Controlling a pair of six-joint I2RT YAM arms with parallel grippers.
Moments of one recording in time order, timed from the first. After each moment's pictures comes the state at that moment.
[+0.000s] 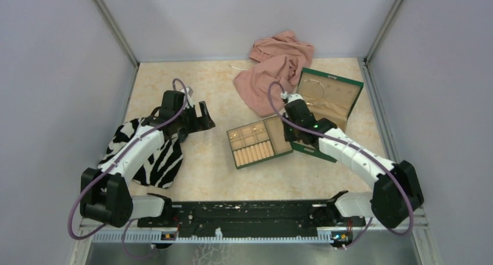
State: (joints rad) left arm -0.28 1.29 0.89 -0.40 0.15 -0.42; right arm 0.63 1.32 0.91 -0.45 0.16 0.29
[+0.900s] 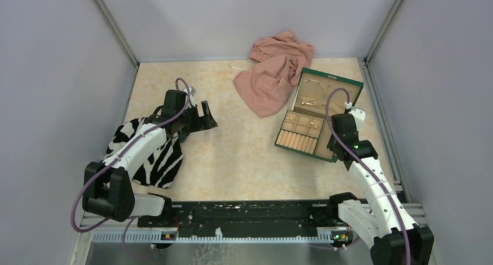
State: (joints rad) left arm -0.28 1.33 0.90 -0.37 0.18 -0.42; right arm 0.19 0.86 0.72 -0.72 0.40 0.45
